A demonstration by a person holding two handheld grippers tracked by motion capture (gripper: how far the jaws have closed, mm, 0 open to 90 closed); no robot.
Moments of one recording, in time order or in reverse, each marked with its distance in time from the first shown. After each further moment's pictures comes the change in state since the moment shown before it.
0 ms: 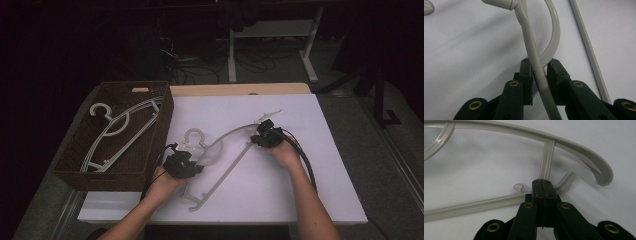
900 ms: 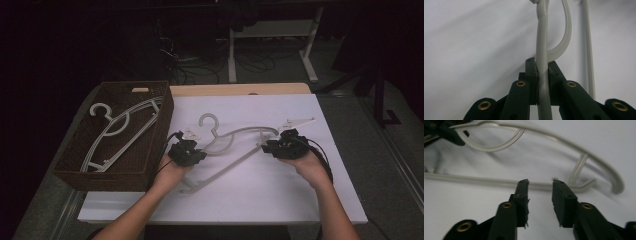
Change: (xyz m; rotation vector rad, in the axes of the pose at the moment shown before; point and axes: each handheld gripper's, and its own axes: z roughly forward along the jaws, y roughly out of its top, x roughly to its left) left arm 0.002 0.039 -0.003 -0.050 0.065 0.036; right arm 0.010 -0.036 -0.084 -0.130 0.110 0.031
